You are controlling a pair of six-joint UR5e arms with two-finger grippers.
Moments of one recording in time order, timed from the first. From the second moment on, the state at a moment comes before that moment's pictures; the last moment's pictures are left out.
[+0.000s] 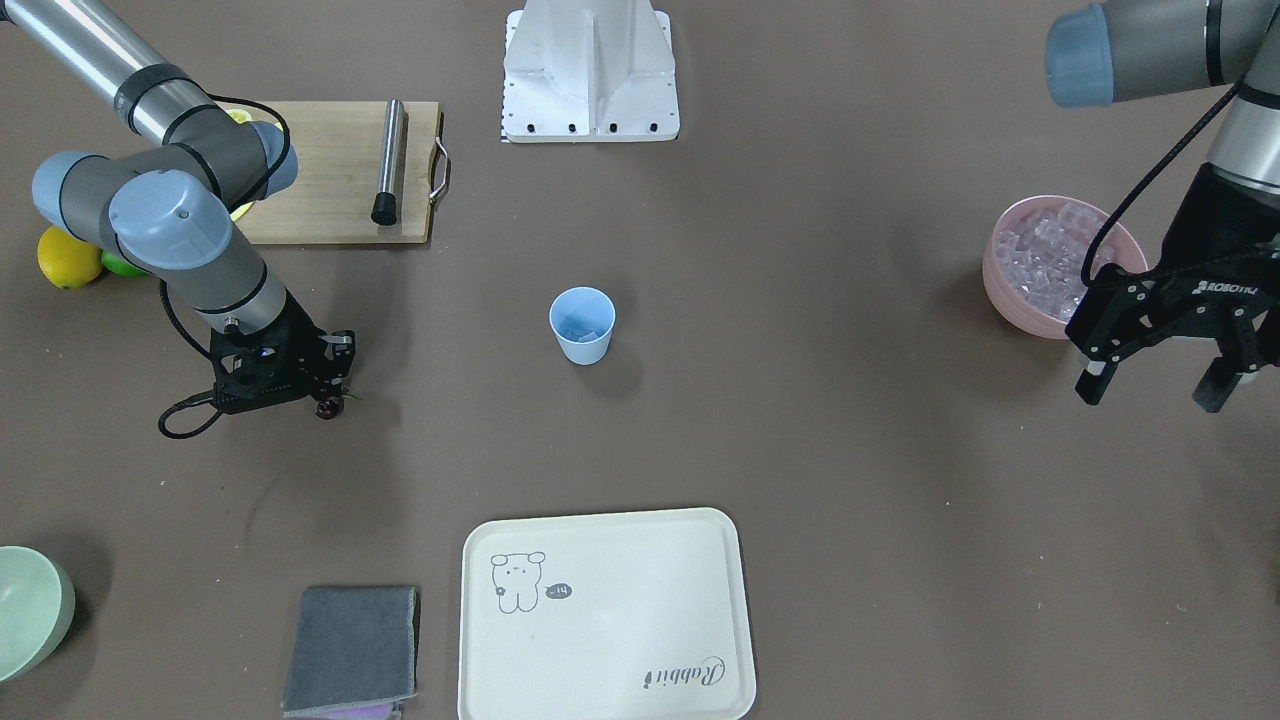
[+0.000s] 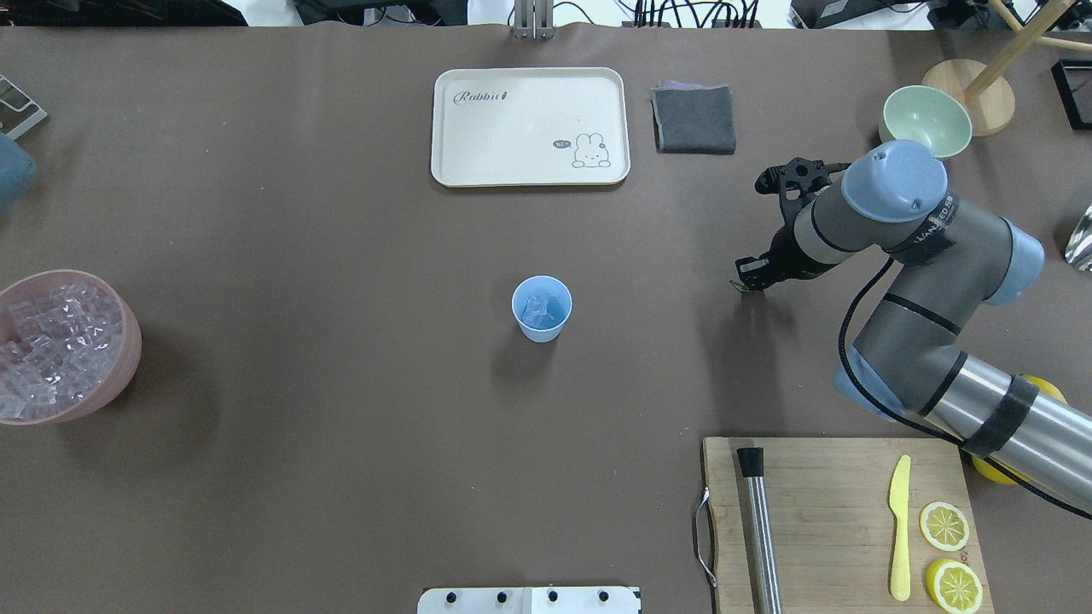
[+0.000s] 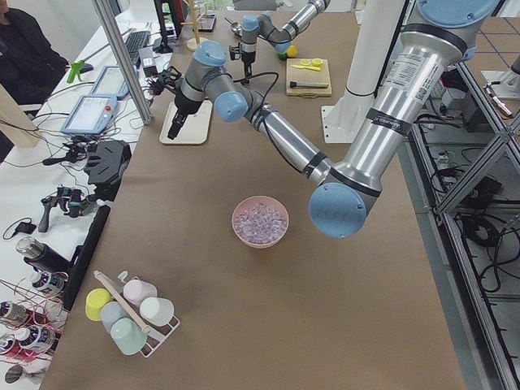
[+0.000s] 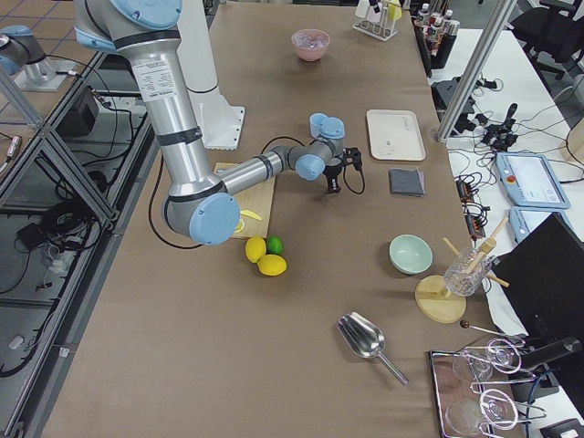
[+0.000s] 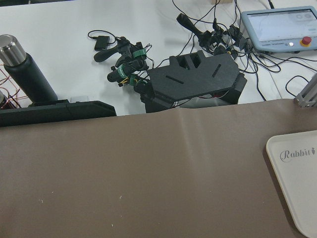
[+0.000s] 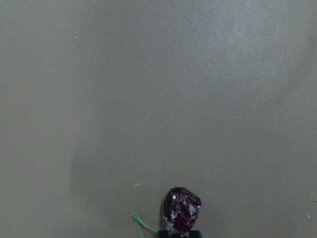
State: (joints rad) left arm -1.18 -2.00 -1.83 -1.80 -1.96 -0.73; right arm 0.75 -1.24 1.58 -1.15 2.02 0.85
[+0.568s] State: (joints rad) left arm -1.18 -2.00 -1.83 -1.80 -1.96 -0.73; right arm 0.80 -1.21 1.70 -1.16 2.04 0.88
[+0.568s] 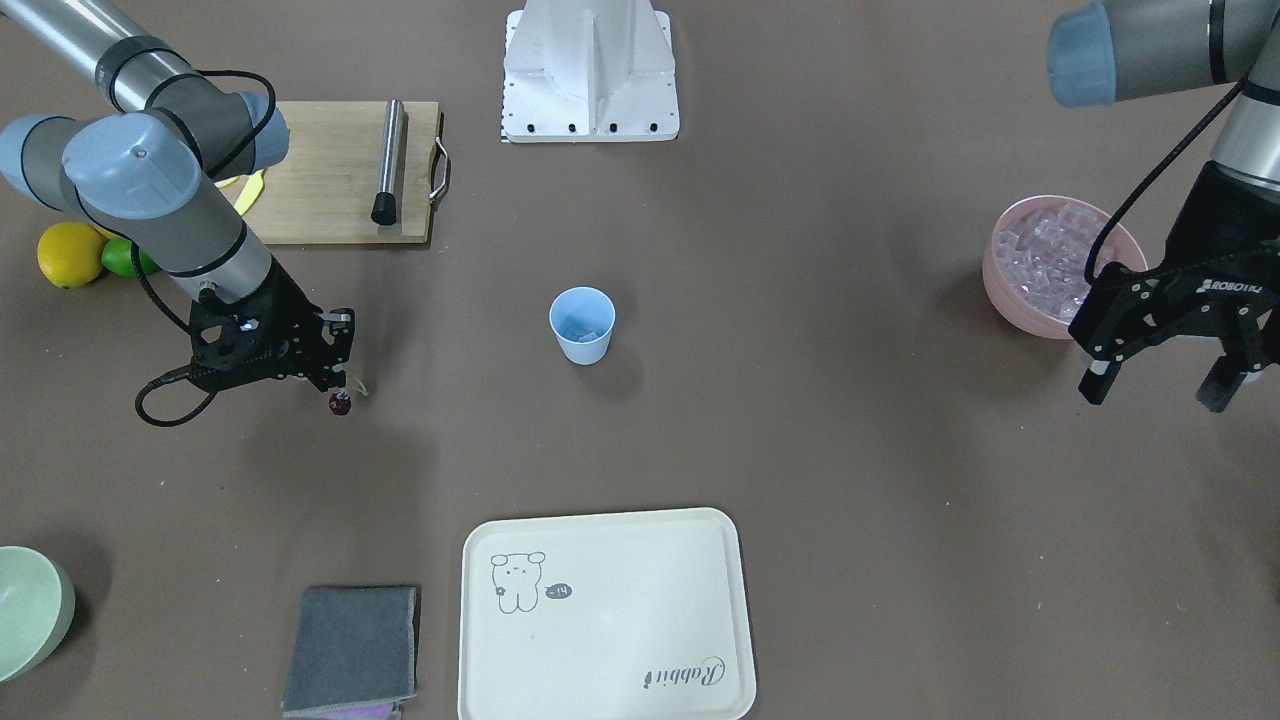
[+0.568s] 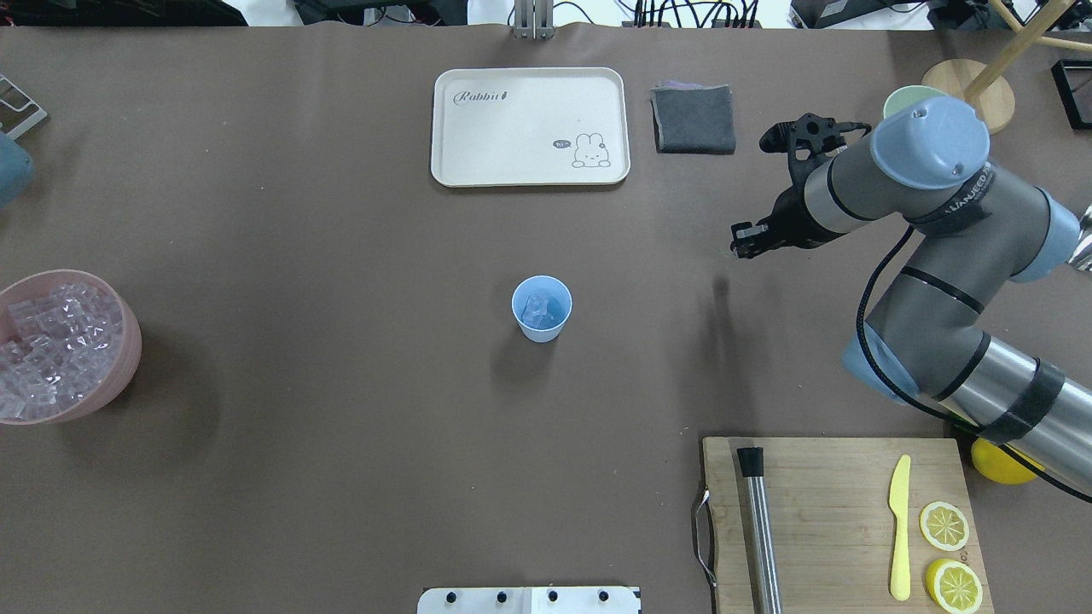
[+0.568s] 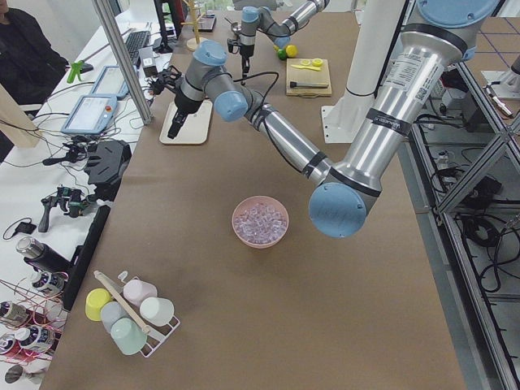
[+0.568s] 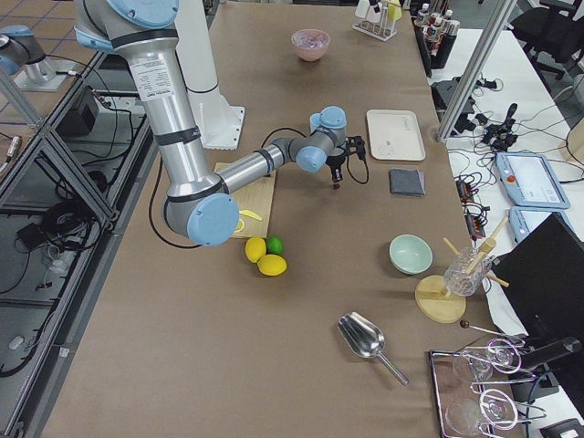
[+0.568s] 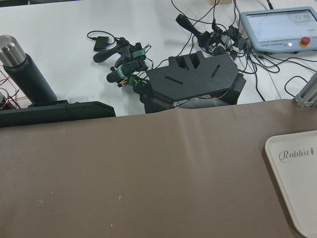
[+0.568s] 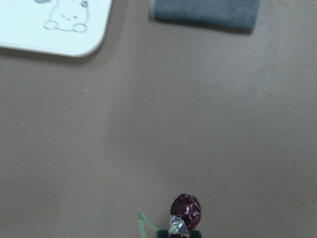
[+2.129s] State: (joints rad) left arm -1.24 -1.87 -1.89 -1.81 -2.01 -0.73; right arm 0.50 -0.94 1.75 -1.16 1.80 1.17
